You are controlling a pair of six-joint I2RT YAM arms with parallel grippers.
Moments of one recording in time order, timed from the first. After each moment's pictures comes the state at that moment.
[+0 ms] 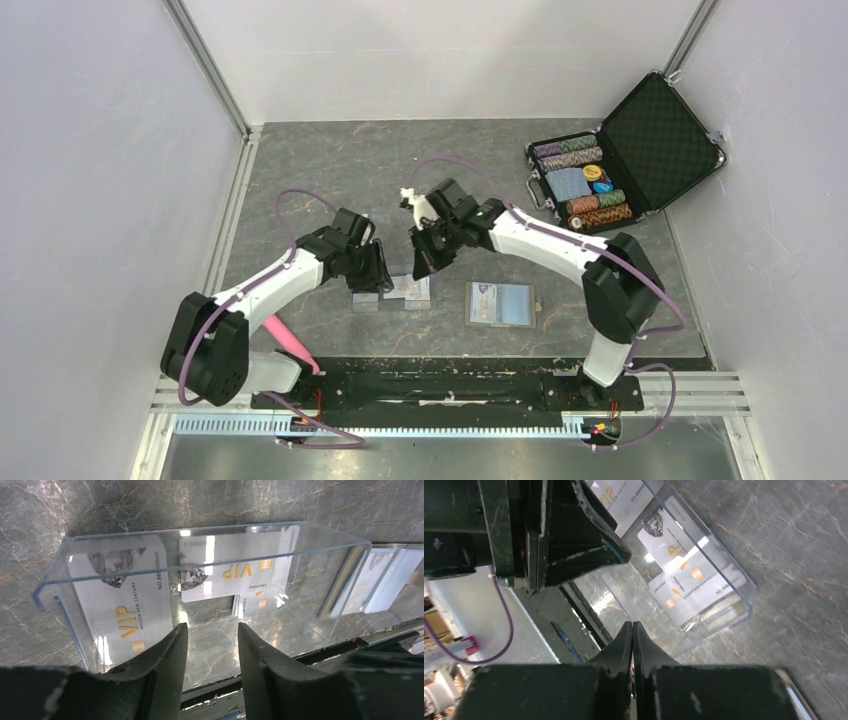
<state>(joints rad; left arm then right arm) -0.47 1.32 0.77 -0.55 0.18 -0.63 0.76 1.74 1.31 -0.52 -0.50 0.27</state>
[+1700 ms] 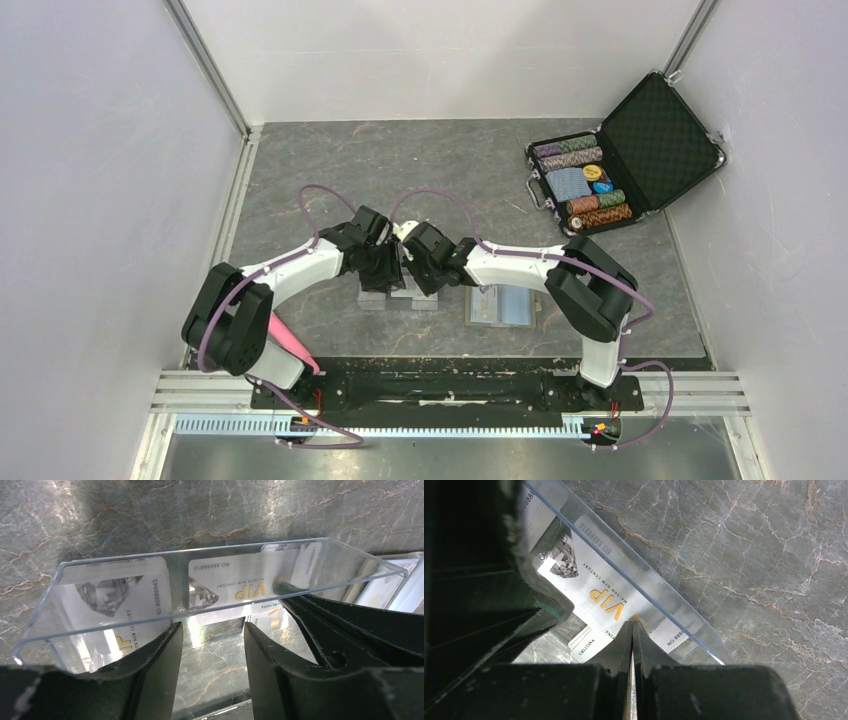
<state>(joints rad) -0.52 1.49 0.83 -0.49 0.15 -0.64 0.95 1.88 1.18 -0.29 0.06 0.21</state>
